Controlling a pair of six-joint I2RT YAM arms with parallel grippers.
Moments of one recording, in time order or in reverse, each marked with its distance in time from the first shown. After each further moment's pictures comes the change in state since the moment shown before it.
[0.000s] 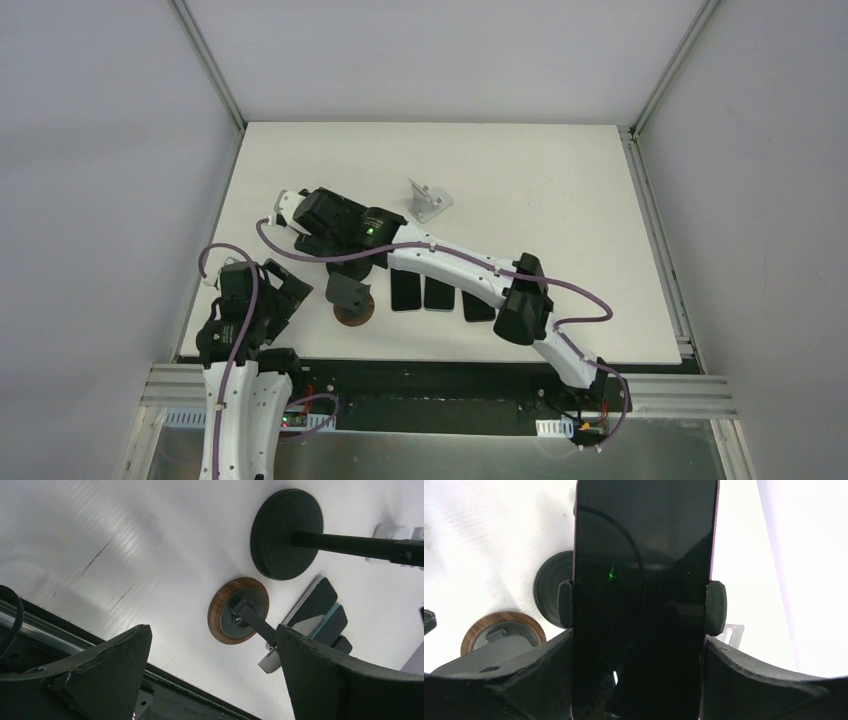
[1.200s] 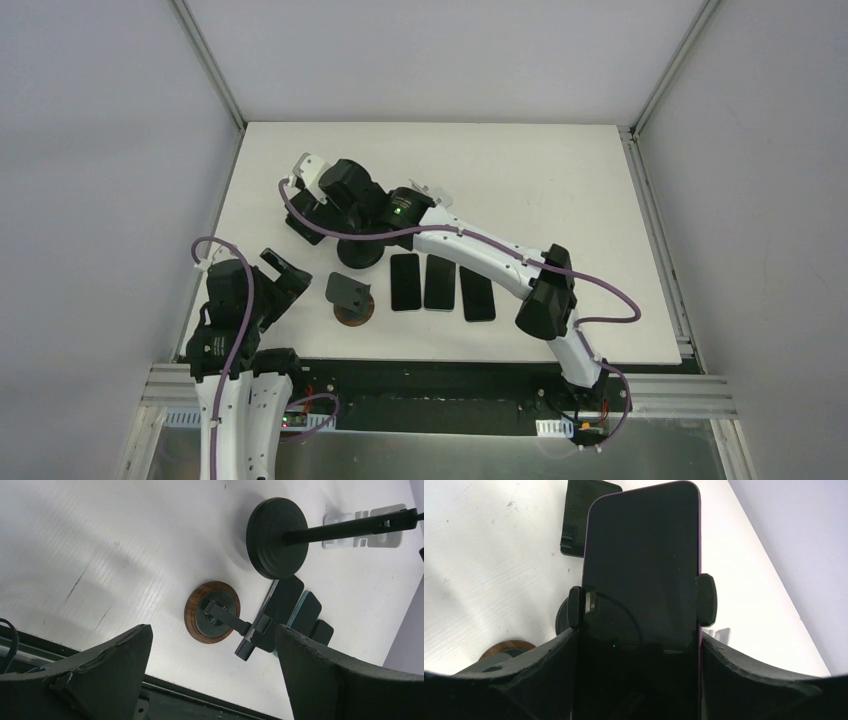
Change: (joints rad) left arm 0.000 -0.034 0.127 0.031 0.055 0.121; right arm -0.079 -0.150 -0.125 0.146 -0.093 0.096
